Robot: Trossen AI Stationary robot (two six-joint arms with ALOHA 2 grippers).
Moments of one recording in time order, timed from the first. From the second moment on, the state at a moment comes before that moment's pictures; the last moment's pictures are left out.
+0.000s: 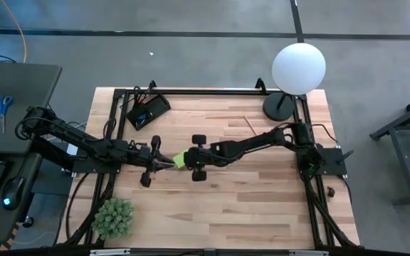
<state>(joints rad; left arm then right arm) -0.18 0.91 0.20 0.67 -0.16 -0.08 0.10 2.12 1.52 -0.24 0.28 -0.11</state>
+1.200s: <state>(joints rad) -0.18 1.63 0.89 -0.38 -0.26 -0.38 0.56 1.96 1.46 -0.98 0.82 0.52</state>
